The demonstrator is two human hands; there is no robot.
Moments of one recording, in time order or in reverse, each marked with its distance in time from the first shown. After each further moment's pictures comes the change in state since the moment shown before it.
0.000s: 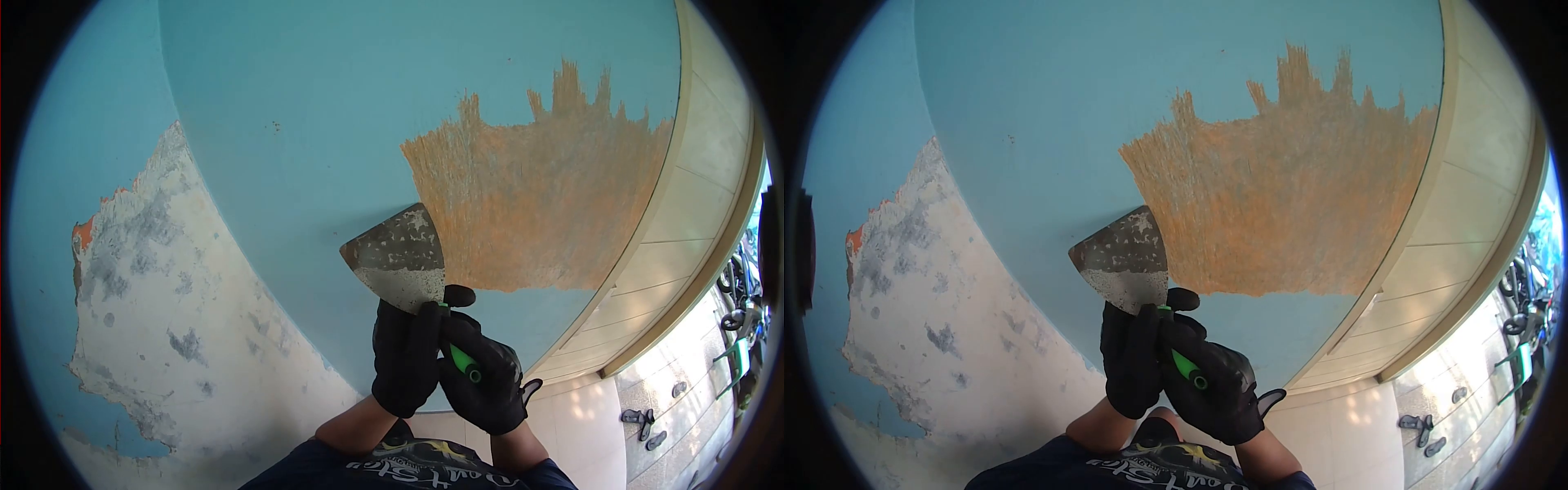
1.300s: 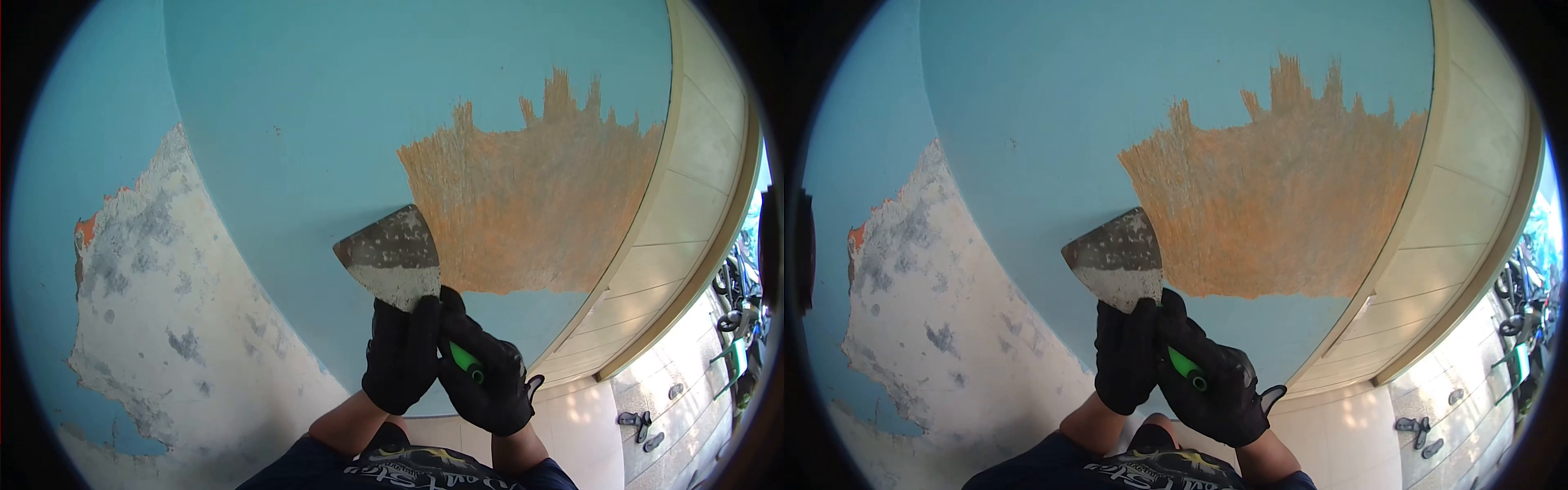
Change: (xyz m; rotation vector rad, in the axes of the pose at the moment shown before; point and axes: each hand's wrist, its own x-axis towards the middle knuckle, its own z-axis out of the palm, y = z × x) left_hand 0.014 0.000 -0.013 1.209 -0.036 0.923; right_hand 0.009 -0.017 -0.013 0.111 -0.080 0.087
